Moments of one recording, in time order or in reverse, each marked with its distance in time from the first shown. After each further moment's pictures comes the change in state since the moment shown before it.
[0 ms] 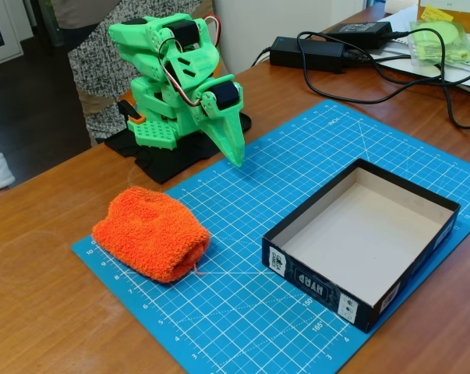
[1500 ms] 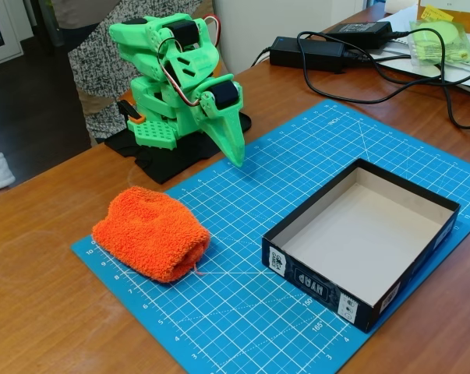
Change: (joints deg) arm 0.4 0.0 0.0 -0.6 -0.1
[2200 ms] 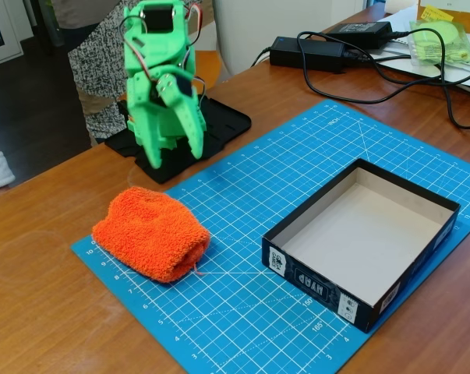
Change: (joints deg) arm 36.7 -4.4 -6.0 -3.9 -61.7
